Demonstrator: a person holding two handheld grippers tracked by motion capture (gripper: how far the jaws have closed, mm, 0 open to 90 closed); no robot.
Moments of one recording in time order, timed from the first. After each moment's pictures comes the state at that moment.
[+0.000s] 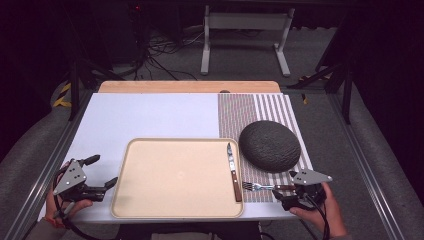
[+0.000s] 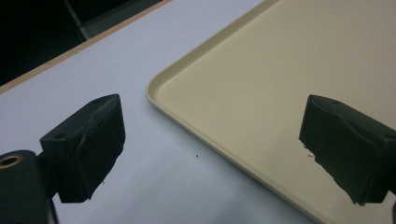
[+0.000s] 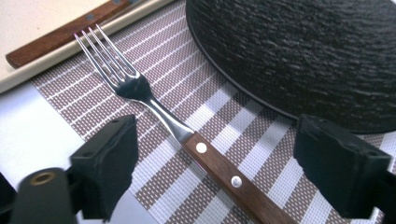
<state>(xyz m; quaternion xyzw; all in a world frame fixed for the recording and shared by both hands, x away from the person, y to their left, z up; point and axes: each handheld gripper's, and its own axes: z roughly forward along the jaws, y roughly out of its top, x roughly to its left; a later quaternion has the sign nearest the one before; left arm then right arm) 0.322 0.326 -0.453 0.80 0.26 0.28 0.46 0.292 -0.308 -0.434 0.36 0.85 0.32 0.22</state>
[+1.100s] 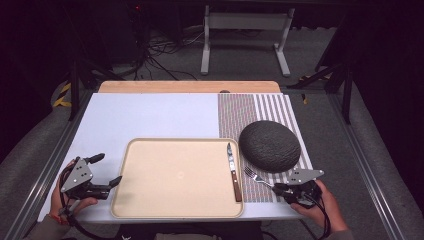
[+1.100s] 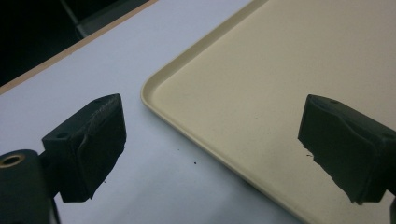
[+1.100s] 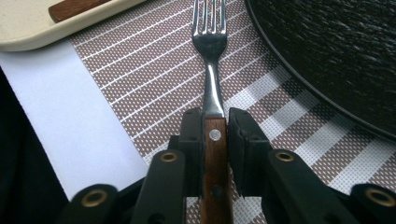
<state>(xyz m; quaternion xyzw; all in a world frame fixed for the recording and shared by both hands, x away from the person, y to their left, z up) 0.327 0.316 -0.454 0.81 0.25 0.29 0.44 0.307 -0.309 -0.444 0.29 0.89 0.31 0.14</state>
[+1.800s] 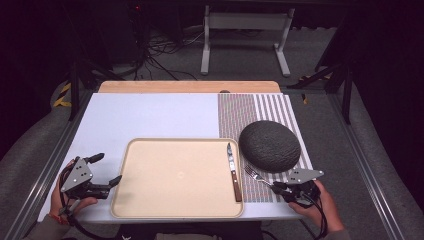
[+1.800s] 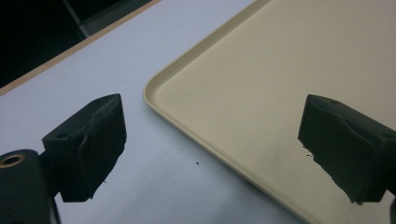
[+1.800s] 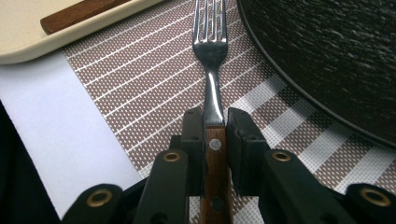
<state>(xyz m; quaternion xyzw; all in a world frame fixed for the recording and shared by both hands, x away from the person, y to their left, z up) 0.327 0.317 -0.454 0.81 0.26 0.29 0.45 0.307 -0.306 -0.447 0.30 0.88 0.32 0.16</state>
